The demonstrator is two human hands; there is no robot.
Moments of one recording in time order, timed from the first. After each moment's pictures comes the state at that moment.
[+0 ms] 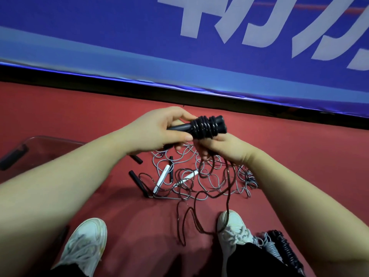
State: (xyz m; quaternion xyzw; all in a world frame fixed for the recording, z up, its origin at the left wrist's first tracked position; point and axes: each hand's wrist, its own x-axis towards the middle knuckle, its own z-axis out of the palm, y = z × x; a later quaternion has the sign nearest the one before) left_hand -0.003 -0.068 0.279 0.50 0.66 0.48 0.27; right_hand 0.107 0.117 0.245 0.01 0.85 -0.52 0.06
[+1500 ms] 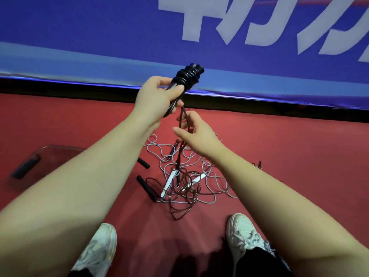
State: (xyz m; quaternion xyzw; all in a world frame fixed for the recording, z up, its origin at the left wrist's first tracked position) left_hand -0.036 -0.021 0.300 0.23 0.64 0.72 0.13; right_hand 0.047 0.076 0.234 0.12 0.84 -0.50 -0.17
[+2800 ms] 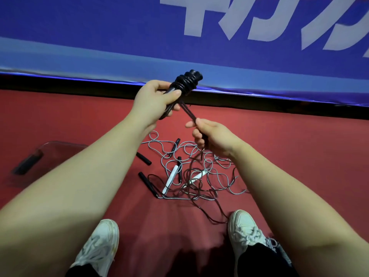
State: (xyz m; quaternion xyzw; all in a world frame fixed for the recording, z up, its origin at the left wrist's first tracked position) left_hand -0.048 -0.030 0.279 0.24 0.64 0.71 0.16; right_hand 0.060 0.108 0.227 0.15 0.68 -0.71 -0.07
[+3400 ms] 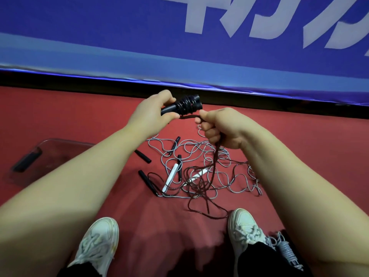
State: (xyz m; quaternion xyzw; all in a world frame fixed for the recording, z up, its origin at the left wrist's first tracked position) left_hand -0.052 -0.046 0.254 0.43 0.82 0.38 -0.03; right_hand 0.074 0.085 0.287 0.25 0.67 -0.70 0.02
